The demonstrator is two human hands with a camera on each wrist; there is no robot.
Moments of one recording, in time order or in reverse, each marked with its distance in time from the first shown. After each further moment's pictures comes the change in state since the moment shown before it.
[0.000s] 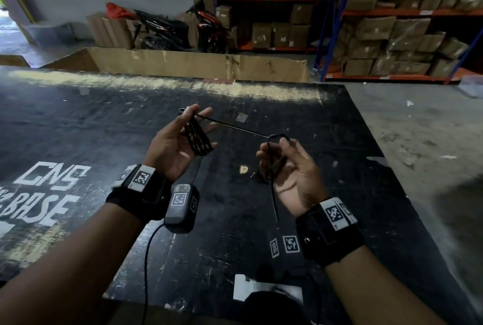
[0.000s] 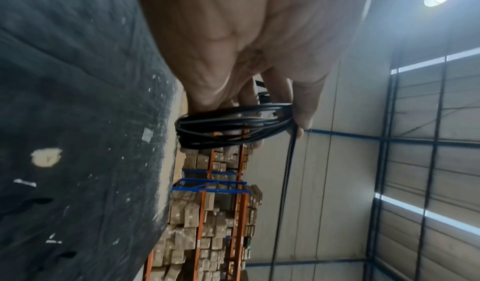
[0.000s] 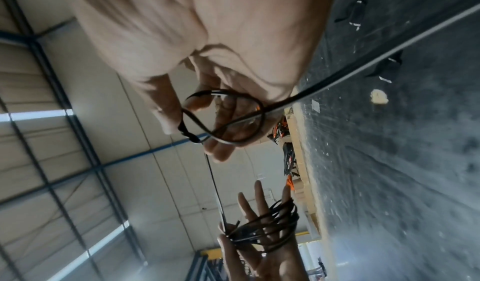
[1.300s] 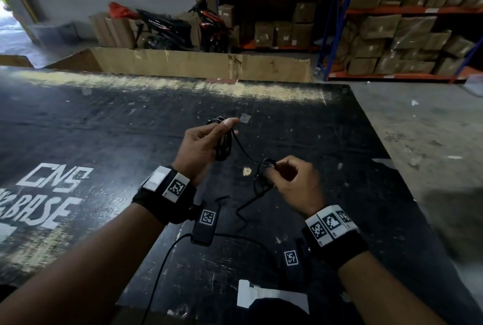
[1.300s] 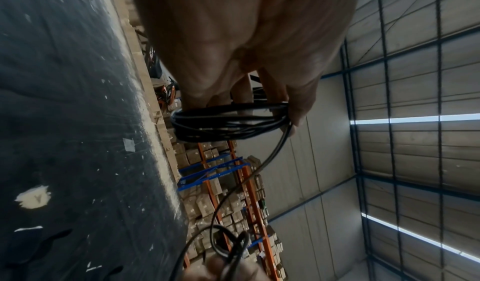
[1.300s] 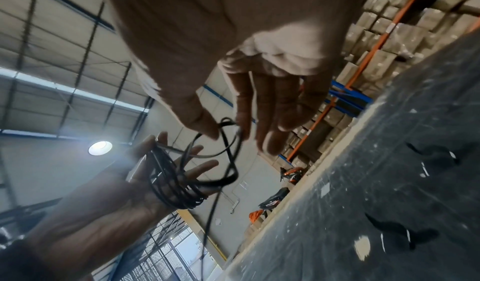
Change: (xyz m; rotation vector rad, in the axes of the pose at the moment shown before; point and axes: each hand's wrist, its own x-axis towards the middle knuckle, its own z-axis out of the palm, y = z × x) left_hand 0.001 -0.023 0.037 0.307 0.075 0.127; right_hand 0.014 0.010 -0.040 -1.365 0.200 -0.271
